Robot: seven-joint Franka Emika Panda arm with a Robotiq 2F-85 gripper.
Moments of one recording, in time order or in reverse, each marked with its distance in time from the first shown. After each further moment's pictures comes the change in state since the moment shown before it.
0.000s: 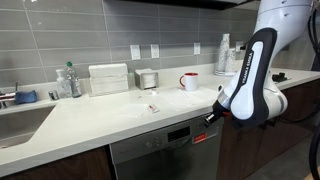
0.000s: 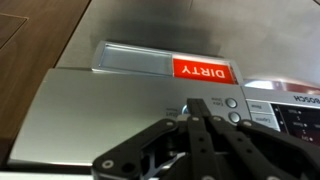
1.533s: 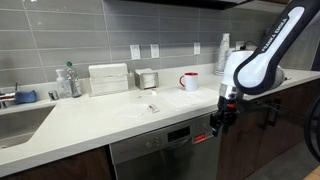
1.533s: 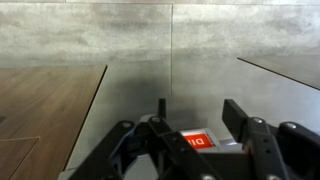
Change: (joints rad) arm -0.985 -0.066 0.902 0.028 -0.252 -0.837 0.357
